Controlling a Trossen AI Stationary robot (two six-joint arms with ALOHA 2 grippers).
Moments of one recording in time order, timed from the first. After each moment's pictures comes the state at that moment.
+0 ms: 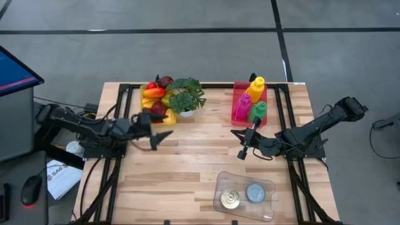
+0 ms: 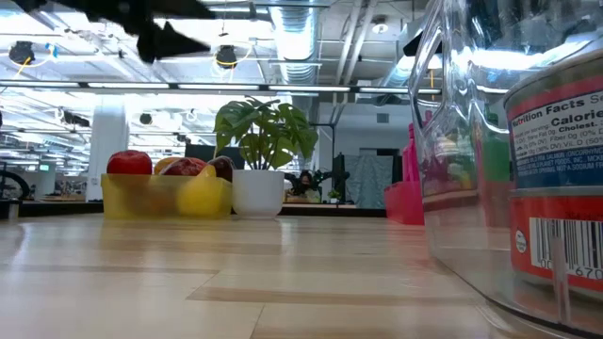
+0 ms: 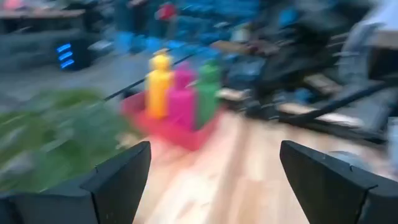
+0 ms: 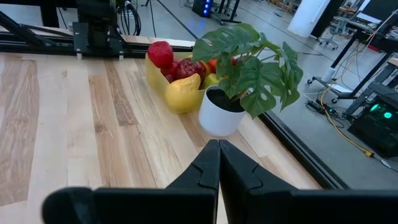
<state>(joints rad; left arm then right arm) -0.20 0.77 0.50 0.13 -0.59 -0.19 0.44 1.12 0.67 -0.02 0.91 0.12</state>
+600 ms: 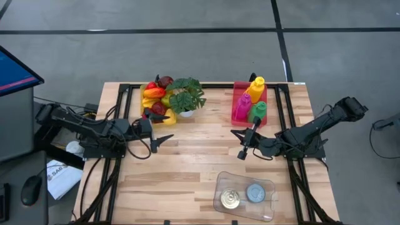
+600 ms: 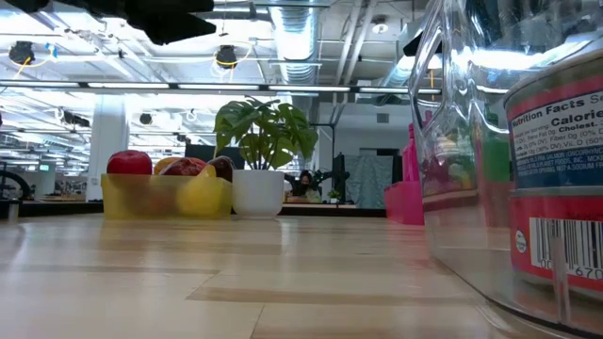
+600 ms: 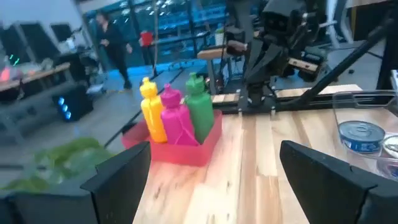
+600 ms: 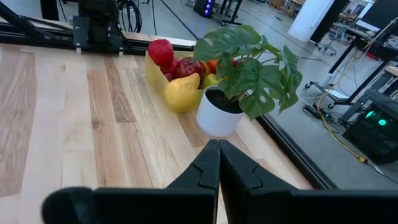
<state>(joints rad) -0.23 0.79 0.47 0.24 -0.53 0.14 0.44 1.12 0.67 -0.02 0.91 0.08</state>
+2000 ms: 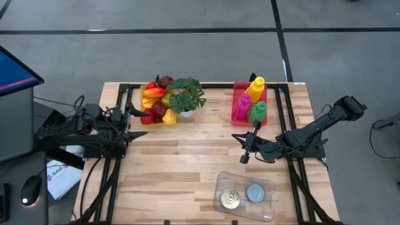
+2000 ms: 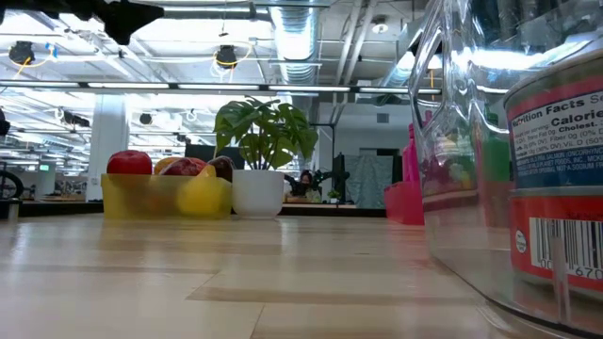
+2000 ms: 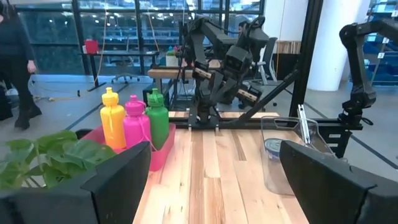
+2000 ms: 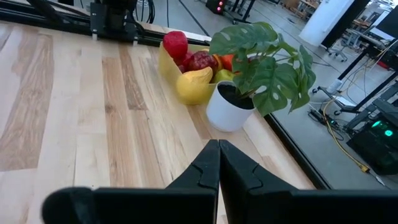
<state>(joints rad) 0.13 0.25 0.47 -0.23 0.10 0.00 0.50 1.12 0.67 -0.08 0.92 0.07</state>
